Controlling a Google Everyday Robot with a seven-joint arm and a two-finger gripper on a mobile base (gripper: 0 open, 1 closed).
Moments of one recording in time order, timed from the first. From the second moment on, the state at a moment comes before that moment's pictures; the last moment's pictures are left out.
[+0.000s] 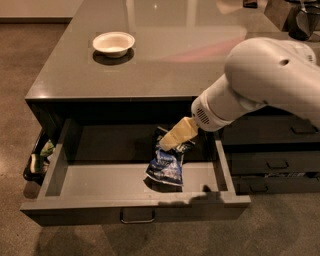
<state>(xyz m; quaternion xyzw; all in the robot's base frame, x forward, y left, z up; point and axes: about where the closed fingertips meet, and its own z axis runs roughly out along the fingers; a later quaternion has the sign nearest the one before) 0.505 -0.086 0.822 -0.33 0.91 0.10 0.24</state>
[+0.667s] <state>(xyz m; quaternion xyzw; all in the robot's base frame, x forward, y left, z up) 0.520 -0.055 0.794 -0.26 0.93 0.07 0.24</state>
